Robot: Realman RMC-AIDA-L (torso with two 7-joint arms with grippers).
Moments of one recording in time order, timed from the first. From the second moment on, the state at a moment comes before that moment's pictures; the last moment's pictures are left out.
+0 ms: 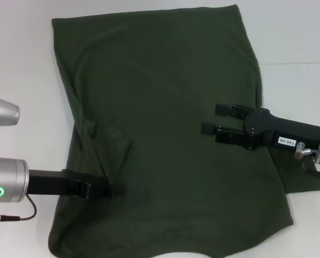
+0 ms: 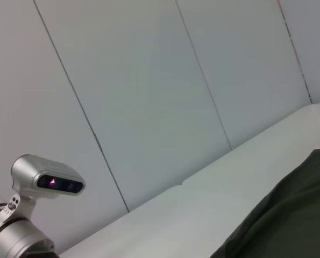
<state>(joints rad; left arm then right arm) -0.50 -2.17 0.79 0.91 2.29 1.50 -2.03 0.57 2.07 -0.67 -0.48 -1.79 -1.50 1.39</state>
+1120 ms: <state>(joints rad) -0.50 -2.17 0.79 0.93 2.27 1.44 -2.07 0.56 2.07 -0.67 -0.48 -1.79 -1.50 1.39</state>
